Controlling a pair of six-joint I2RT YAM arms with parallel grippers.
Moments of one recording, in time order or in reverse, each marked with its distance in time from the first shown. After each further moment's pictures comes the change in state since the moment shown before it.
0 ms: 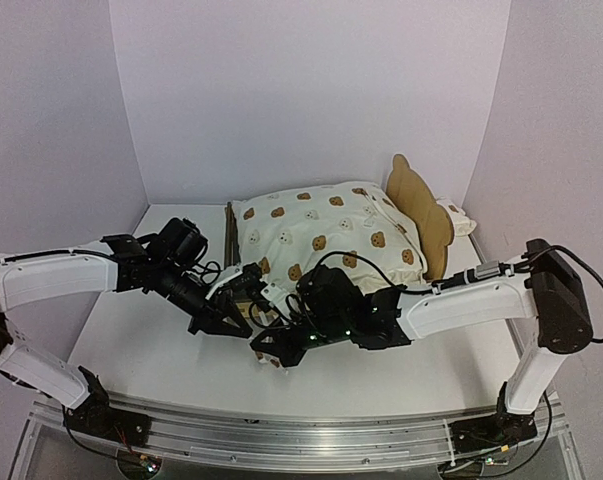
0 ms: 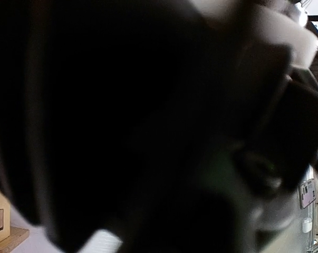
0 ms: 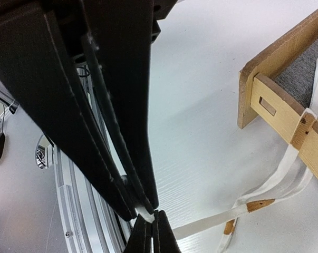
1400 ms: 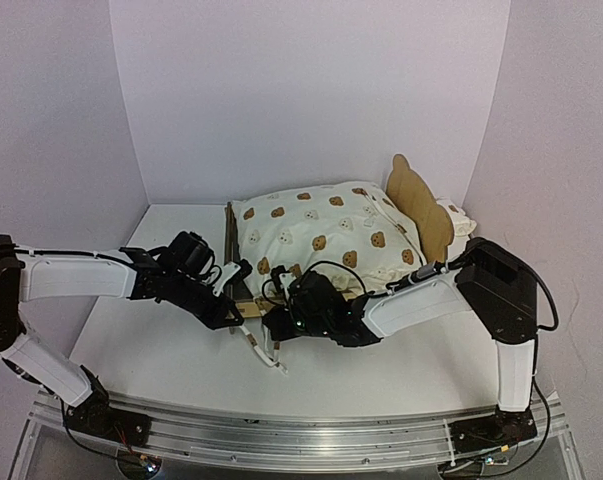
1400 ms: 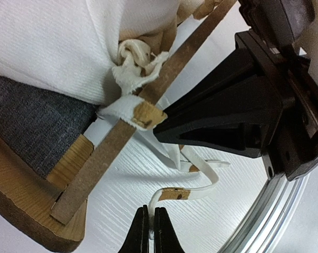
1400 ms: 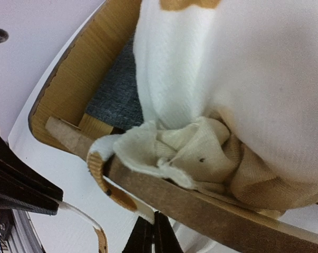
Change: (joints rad) left arm 0.040 0.109 -0.077 0.185 -0.430 -0.400; right arm -0.096 0.265 0.055 0.202 0.272 0.329
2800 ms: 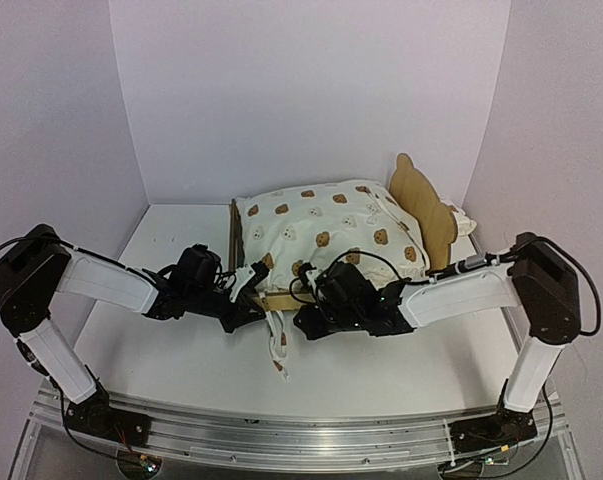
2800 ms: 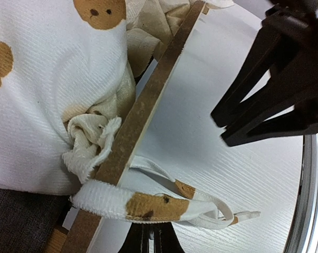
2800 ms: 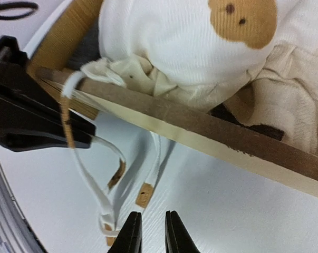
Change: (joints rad) left arm 0.002 0.181 -0.126 0.581 0.085 0.188; right arm -0.048 -0.233 -0.133 -0.252 0.025 -0.086
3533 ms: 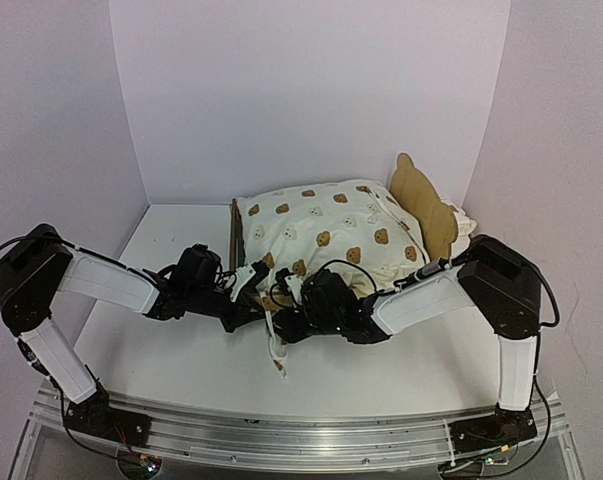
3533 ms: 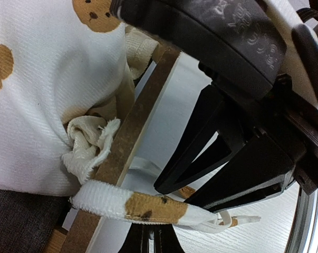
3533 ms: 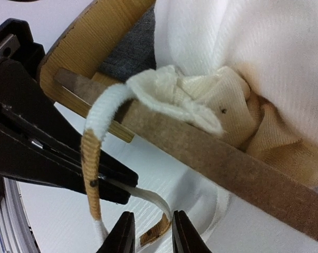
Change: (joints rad) left arm 0.001 0.007 0.000 0.020 0.005 0.000; right arm -0.011 0.216 0.061 0.296 -0.151 -0.037
